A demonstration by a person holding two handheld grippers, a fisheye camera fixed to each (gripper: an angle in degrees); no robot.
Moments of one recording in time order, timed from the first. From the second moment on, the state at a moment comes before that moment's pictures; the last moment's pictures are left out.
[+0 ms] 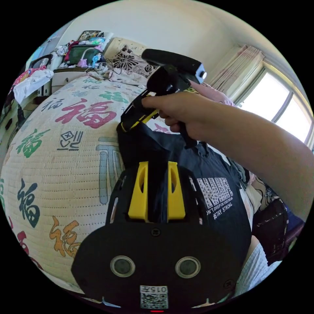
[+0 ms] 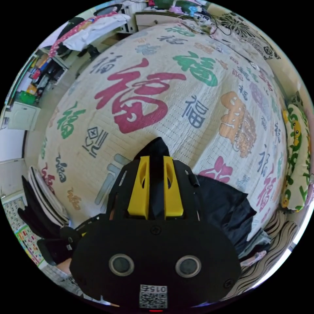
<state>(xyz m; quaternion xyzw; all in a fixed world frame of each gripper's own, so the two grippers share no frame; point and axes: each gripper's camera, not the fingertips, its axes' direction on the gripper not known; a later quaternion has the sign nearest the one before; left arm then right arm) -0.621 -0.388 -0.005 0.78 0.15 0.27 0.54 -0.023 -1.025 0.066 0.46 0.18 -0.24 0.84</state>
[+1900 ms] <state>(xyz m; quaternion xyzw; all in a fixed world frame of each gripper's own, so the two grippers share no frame) -0.473 -0.269 0.255 0.58 0.06 0.16 0.80 0.650 -0.482 0.444 0.38 -0.15 -0.07 0.91</state>
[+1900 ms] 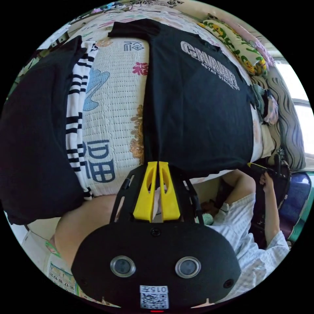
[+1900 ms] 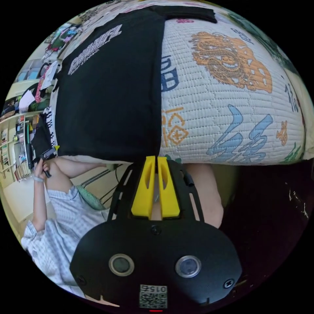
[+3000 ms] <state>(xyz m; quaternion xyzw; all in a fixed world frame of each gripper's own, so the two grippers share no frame) -0.388 -0.419 0.371 0.52 -0.10 0.17 0.83 0.568 -0.382 0.404 0.29 0.00 0.02 0.96</state>
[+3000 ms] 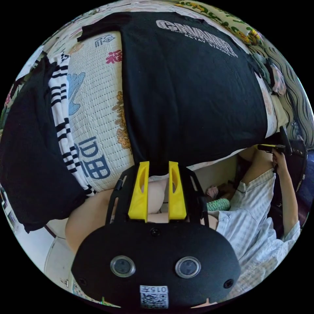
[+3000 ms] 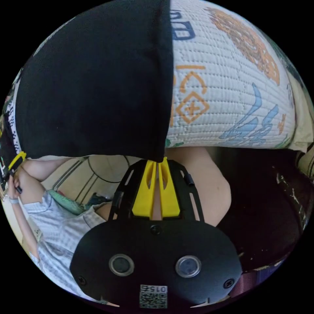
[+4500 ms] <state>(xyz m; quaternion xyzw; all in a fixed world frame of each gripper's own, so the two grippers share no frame) -0.167 -0.767 0.482 0.40 -0.08 0.35 0.84 0.516 -0.305 0.238 0.48 0.02 0.01 0.88</state>
